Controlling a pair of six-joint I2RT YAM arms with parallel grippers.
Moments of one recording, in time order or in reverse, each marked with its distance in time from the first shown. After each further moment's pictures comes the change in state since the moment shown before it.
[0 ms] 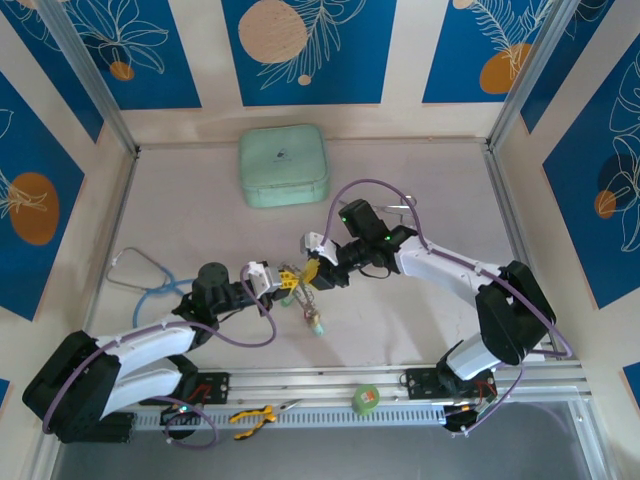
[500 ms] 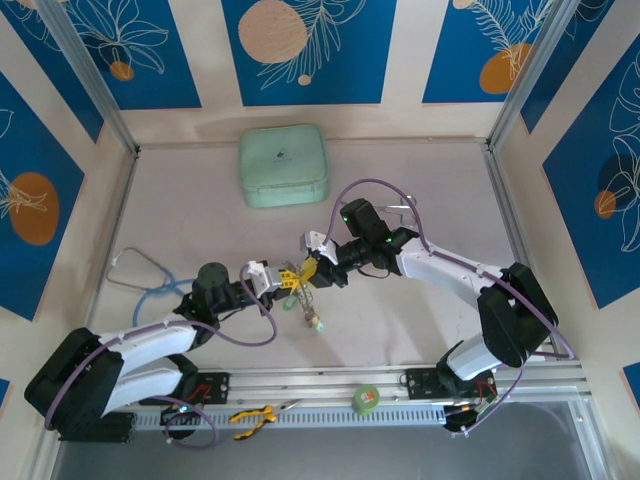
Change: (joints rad) left arm 0.000 0.020 0.000 0.047 0.017 -0.019; right arm 0.006 -0.008 -0.013 0.065 -0.041 0.004
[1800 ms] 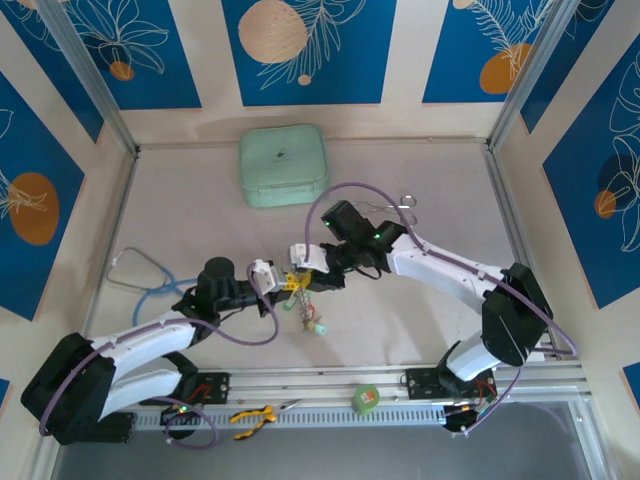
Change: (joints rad) left arm -0.011 -0.036 0.061 -0.237 -0.011 0.053; right arm 0.089 0.001 0.130 -0.277 0.279 -0.176
